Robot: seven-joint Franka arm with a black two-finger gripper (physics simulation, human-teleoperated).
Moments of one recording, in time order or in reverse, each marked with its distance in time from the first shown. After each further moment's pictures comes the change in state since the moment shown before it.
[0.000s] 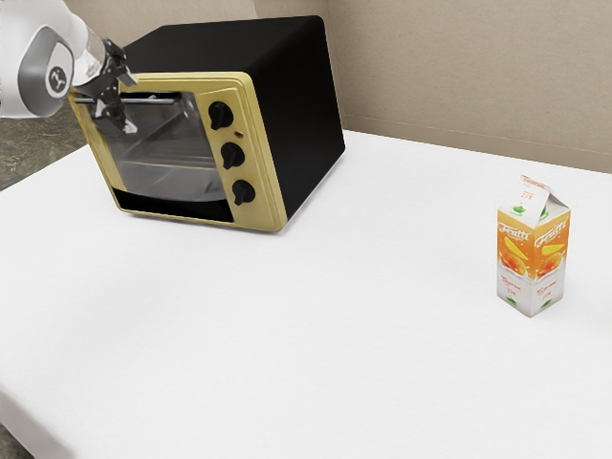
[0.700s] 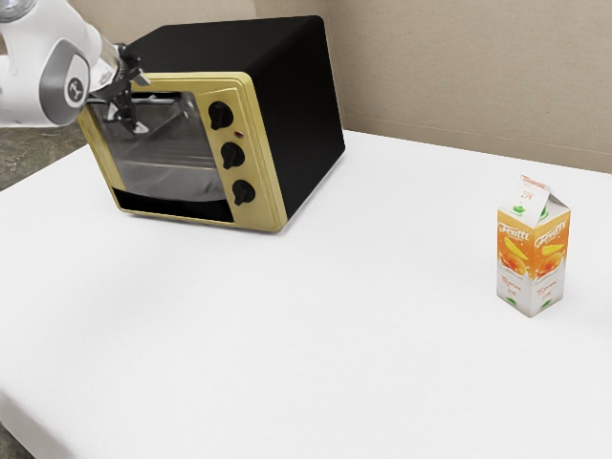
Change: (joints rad) arm 0.000 0.098 -0.018 0.084 0.024 0.053 0.072
